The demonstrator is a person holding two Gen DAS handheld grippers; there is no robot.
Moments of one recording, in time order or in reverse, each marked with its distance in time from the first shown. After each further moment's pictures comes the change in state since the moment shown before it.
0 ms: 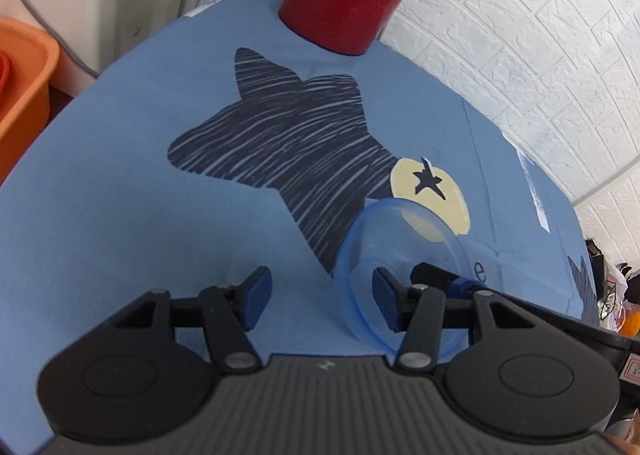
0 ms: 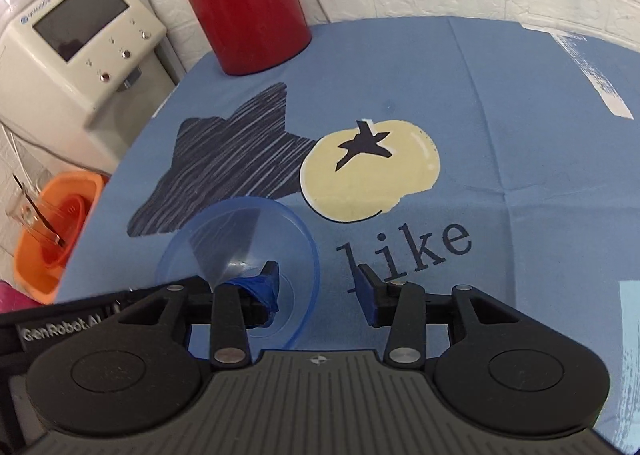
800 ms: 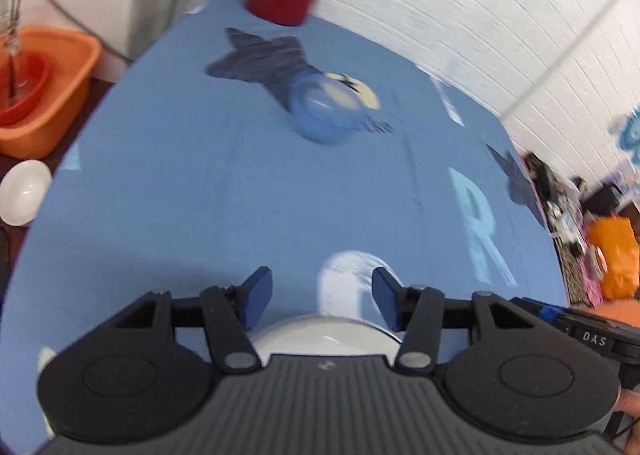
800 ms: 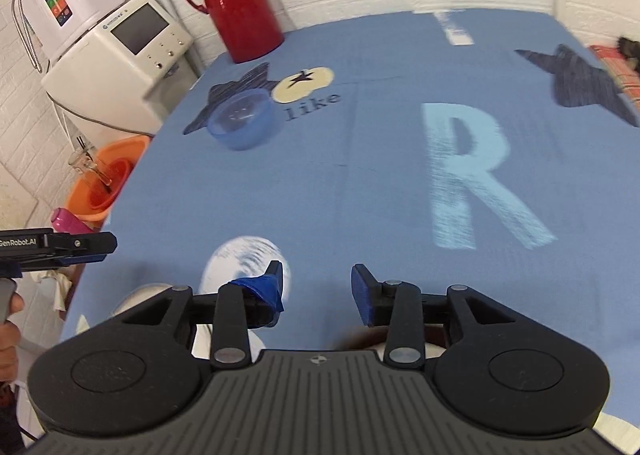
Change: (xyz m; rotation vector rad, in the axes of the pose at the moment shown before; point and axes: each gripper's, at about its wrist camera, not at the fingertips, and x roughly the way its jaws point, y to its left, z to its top) left arm -0.191 0.005 -0.131 0.126 0.046 -0.062; right arm -0.212 -0.058 -0.163 0.078 -0.042 0.041
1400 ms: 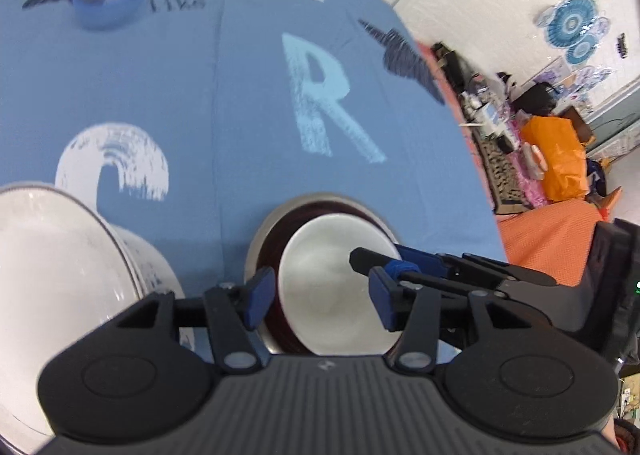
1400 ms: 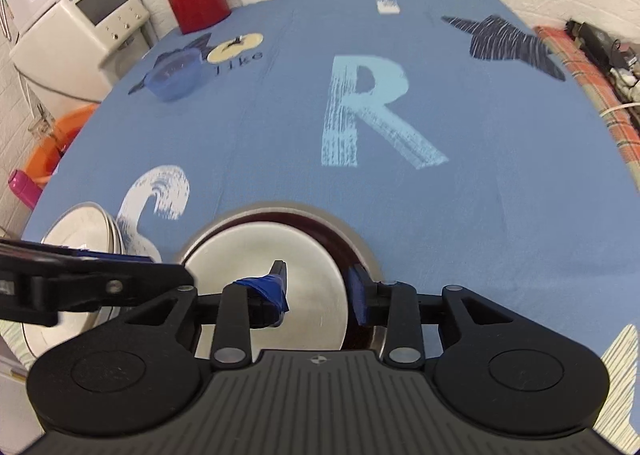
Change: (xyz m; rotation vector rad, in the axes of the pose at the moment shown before) left arm 0.045 -0.180 -0.111 0.166 0.227 -0.210; right arm -0.043 -0.068 -0.072 -0.024 -0.005 -0.151
